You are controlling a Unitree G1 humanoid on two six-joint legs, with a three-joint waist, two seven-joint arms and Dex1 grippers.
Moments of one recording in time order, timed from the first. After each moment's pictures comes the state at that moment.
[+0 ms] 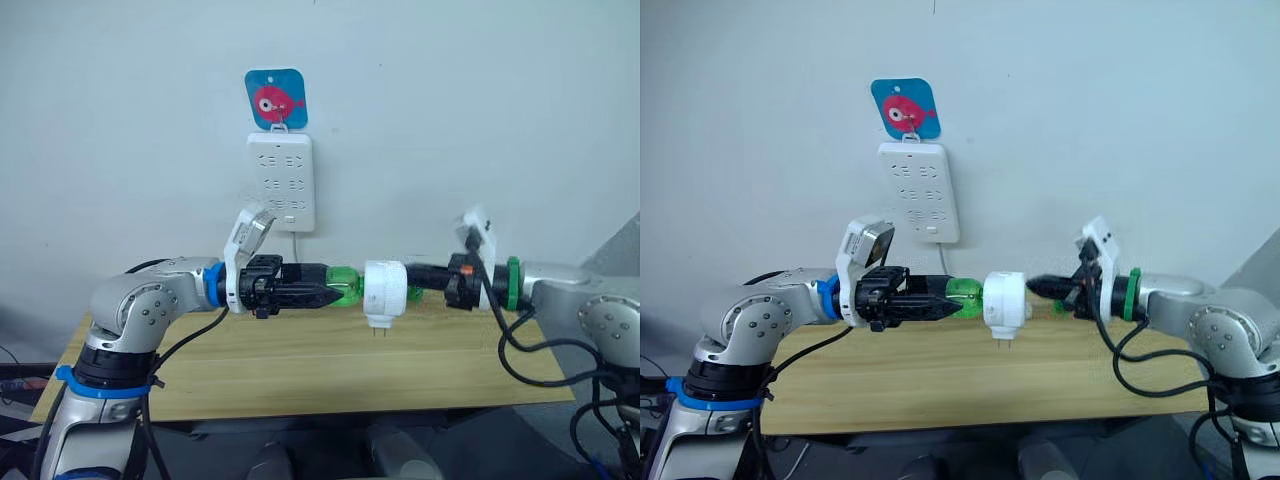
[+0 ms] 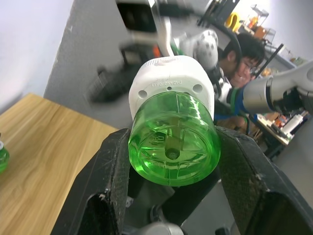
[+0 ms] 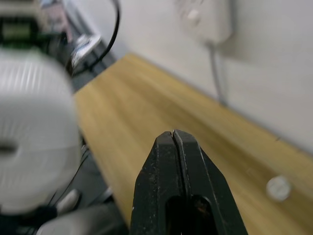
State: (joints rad) left arm -0.49 0.63 0.02 -0.20 -0.98 1.00 -1.13; right arm -0.41 -0.80 0.03 -0.43 1.13 1.07 0.53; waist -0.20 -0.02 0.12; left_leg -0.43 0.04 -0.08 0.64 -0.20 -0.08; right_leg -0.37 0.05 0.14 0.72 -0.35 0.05
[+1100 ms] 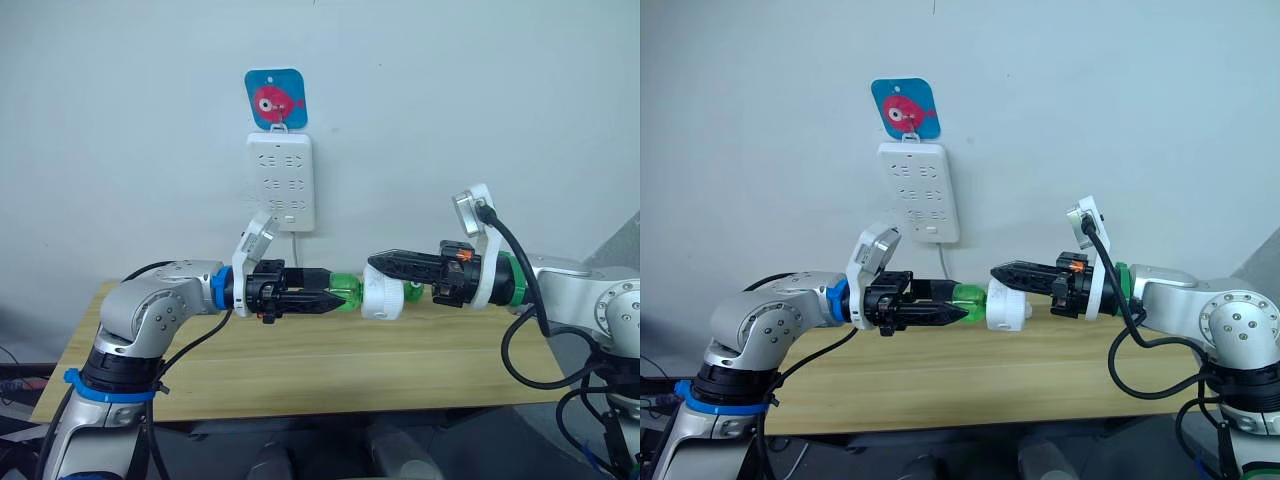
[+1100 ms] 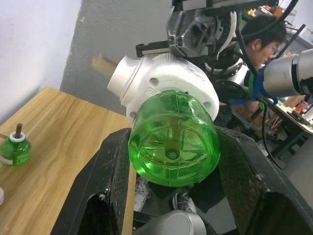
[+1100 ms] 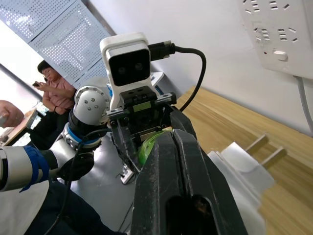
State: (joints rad) left arm -0.46 0.64 -0.03 -0.20 -0.86 0.91 -1.17; right arm -0.50 -0.74 -0.02 -0.39 1.67 1.06 0.17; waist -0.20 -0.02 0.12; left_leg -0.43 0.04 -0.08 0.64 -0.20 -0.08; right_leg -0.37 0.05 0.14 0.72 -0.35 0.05
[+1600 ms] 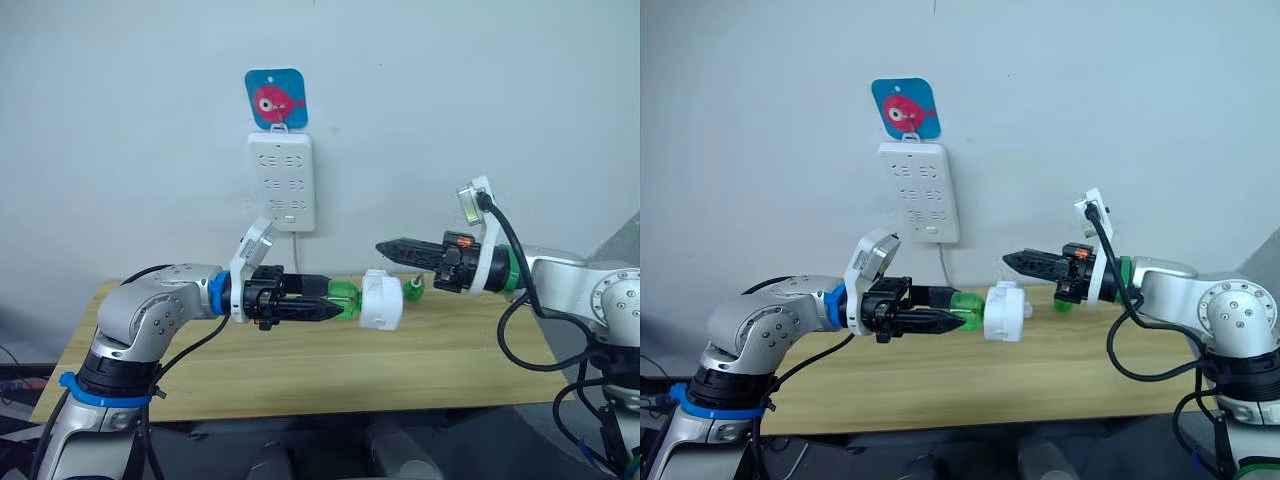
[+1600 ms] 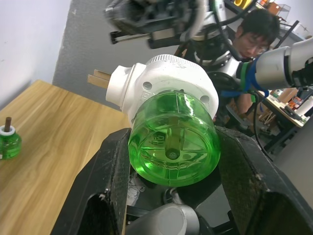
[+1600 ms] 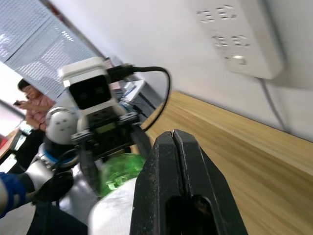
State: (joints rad) left arm -0.44 0.65 -0.03 -0.22 -0.88 0.93 -1.20; right arm -0.52 -0.74 -0.02 -0.30 1.62 1.06 0.14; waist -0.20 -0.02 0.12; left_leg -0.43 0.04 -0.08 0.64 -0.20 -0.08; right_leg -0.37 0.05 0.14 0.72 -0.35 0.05
